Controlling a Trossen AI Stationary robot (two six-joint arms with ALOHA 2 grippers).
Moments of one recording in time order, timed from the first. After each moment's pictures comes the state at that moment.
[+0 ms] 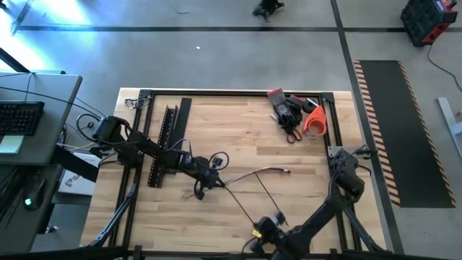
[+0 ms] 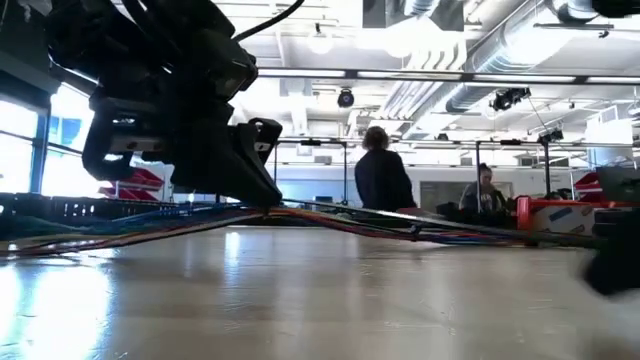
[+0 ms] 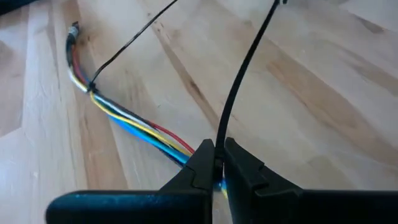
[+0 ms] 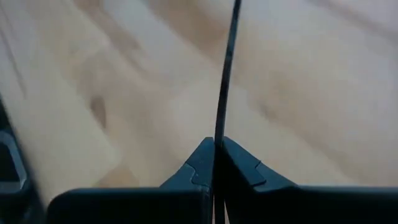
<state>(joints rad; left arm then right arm) -0.20 1.72 0.62 0.50 0.10 0.32 0.89 2.26 1.56 -0.69 0.72 1.59</state>
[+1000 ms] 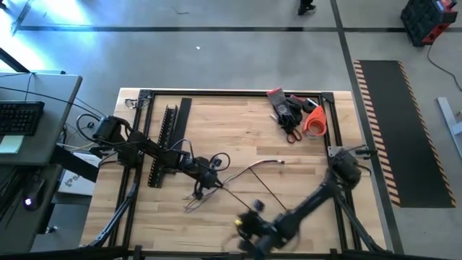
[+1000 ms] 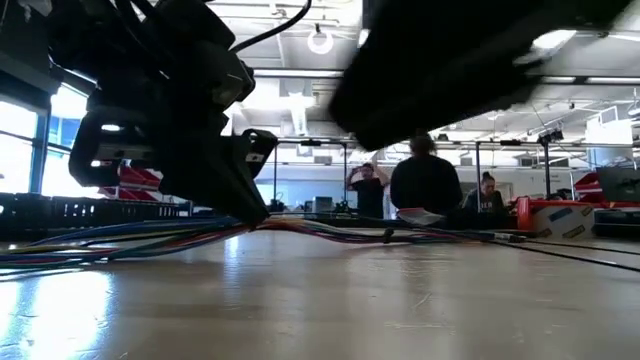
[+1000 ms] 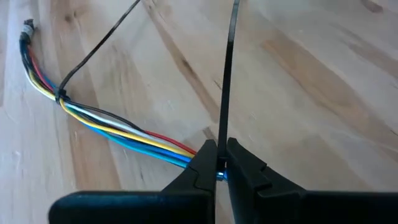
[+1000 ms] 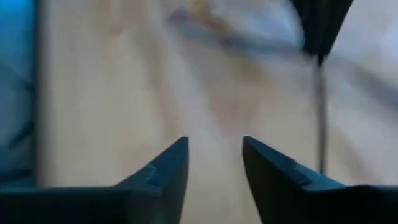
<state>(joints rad) -0.21 1.72 0.62 0.44 0.12 0.30 0.70 2.19 1.56 -0.40 0.72 0.88</state>
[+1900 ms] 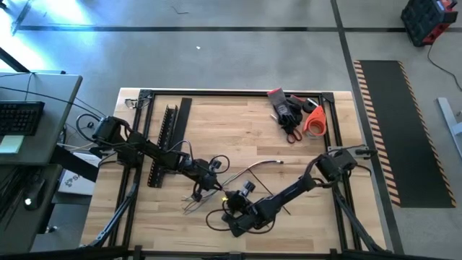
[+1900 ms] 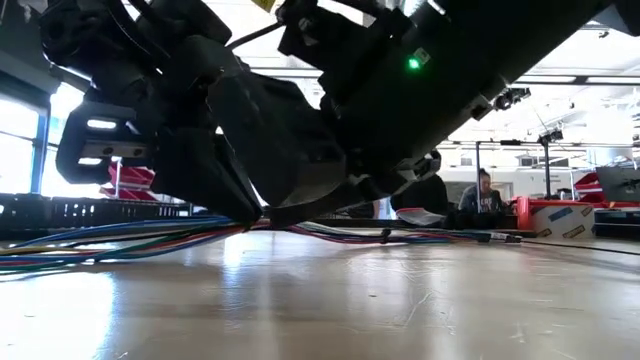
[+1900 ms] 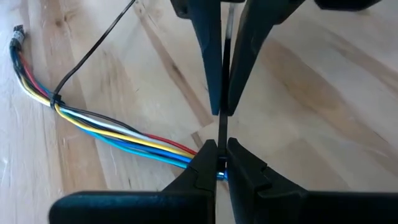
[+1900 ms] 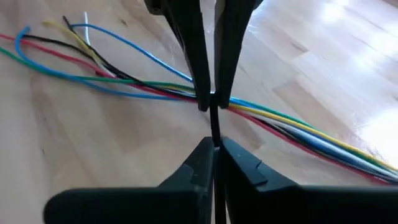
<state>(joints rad) -0.23 1.72 0.62 0.44 0.12 0.29 0.55 2.31 1.56 -0.35 0.88 0.85</state>
